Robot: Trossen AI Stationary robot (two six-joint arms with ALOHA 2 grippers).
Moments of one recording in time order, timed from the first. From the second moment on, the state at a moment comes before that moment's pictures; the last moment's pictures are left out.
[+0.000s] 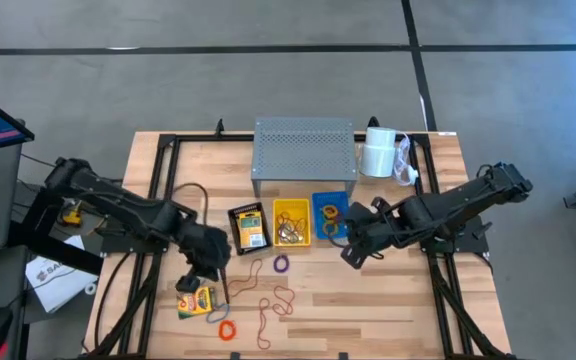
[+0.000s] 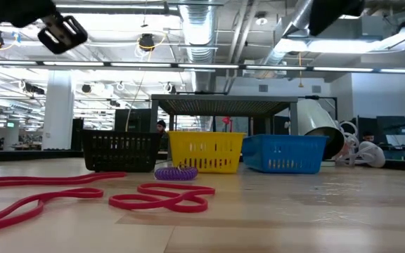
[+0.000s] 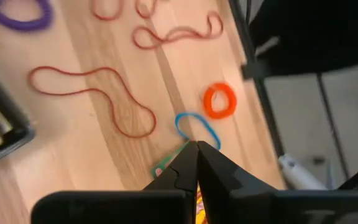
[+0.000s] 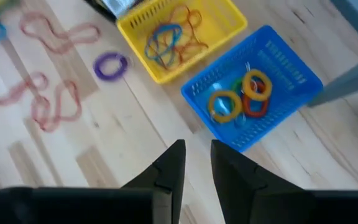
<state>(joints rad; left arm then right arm) -0.38 1.22 0.92 -0.76 0.31 -0.19 0.40 1.44 1.38 -1.16 0.39 0.91</state>
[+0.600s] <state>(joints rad) -0.55 1.54 0.92 -0.76 0.16 0.44 0.68 1.45 1.38 -1.24 0.39 1.24</state>
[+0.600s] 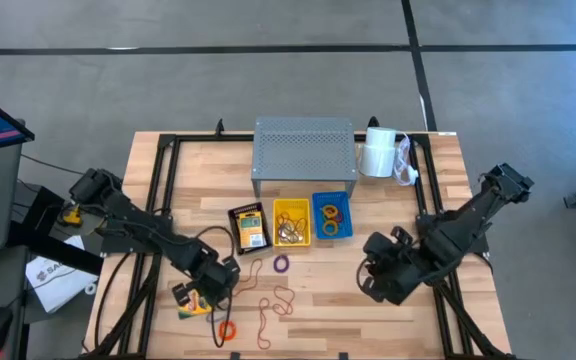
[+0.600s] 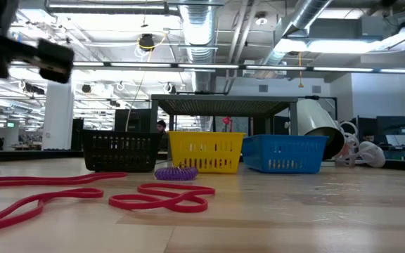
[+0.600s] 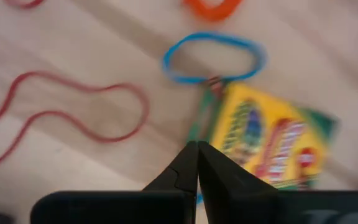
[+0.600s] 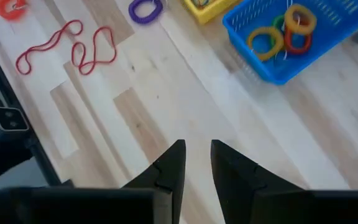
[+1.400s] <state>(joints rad) -0.60 1.59 0.87 -0.66 0.12 0.59 0.79 1.45 1.38 -1.26 0.45 1.61</state>
